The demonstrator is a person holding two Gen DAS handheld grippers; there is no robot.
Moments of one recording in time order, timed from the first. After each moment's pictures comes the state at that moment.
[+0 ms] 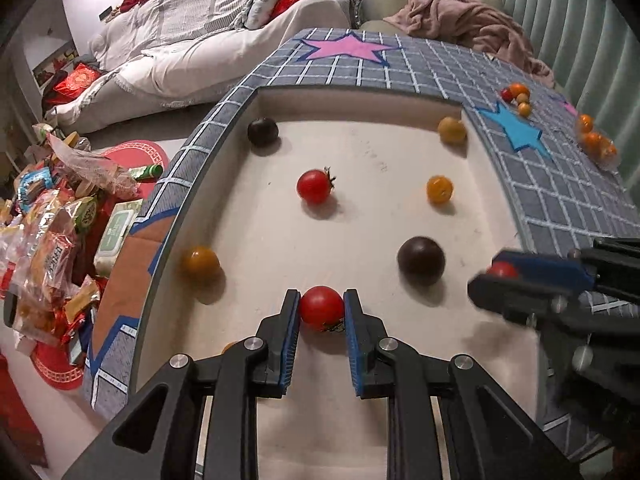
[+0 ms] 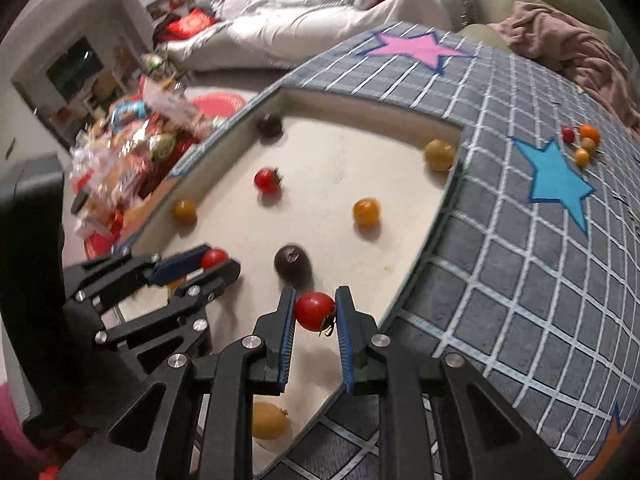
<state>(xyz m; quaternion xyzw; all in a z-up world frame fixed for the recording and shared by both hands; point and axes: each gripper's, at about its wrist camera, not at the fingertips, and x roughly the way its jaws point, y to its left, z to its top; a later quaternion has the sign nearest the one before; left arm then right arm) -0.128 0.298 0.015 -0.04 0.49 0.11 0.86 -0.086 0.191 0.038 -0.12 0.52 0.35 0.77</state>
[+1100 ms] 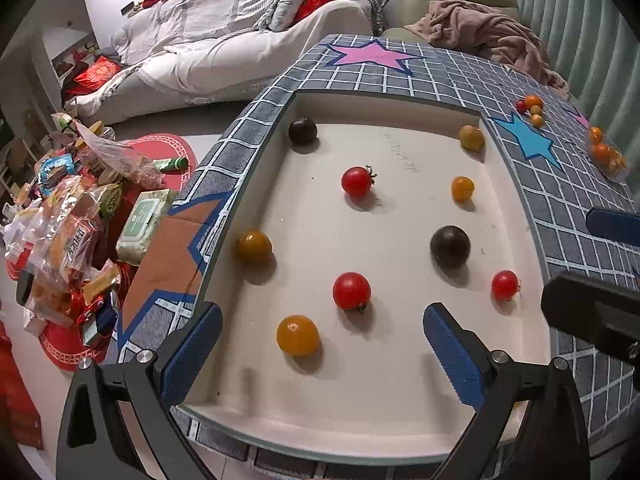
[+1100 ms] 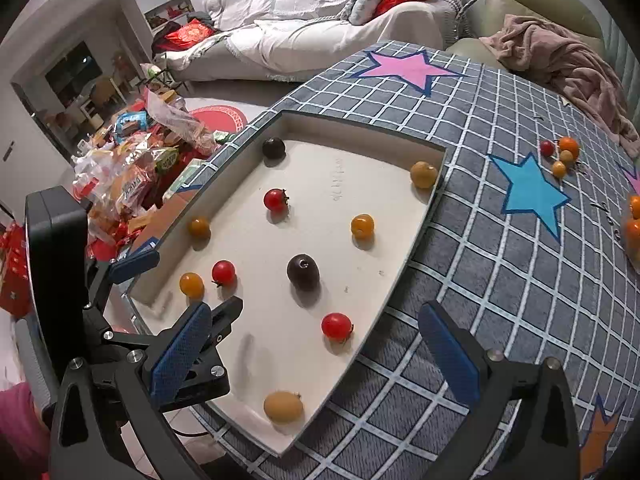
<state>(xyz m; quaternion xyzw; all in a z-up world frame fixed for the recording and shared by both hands) -0.151 0.308 0.029 -0.05 0.49 0.14 0.86 -0.094 0.173 0.079 -0.10 0.50 0.34 0.79</state>
